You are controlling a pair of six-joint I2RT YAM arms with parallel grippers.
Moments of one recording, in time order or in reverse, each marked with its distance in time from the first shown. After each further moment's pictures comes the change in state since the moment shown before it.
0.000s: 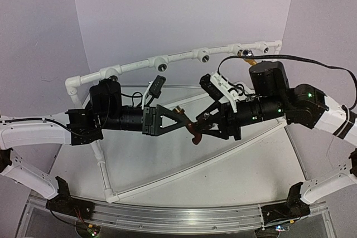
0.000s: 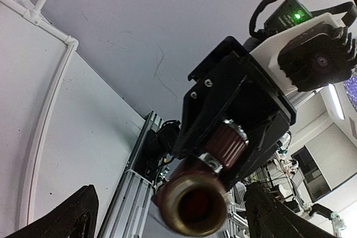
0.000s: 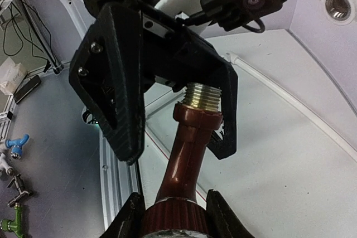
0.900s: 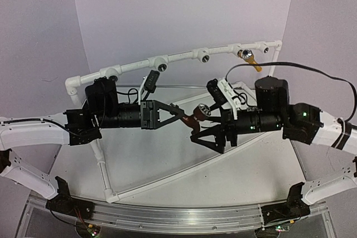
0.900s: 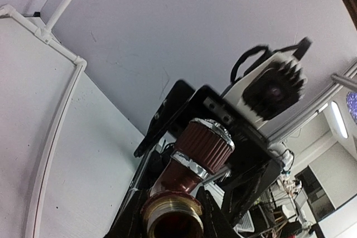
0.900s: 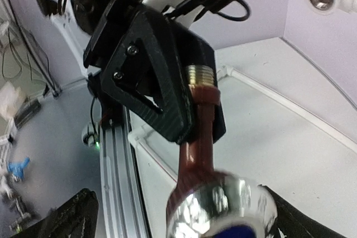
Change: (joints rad) left arm 0.011 -0.014 -0.005 0.044 -0.056 -0.020; right arm -0.002 -0.071 -0.212 0.270 0.013 0.133
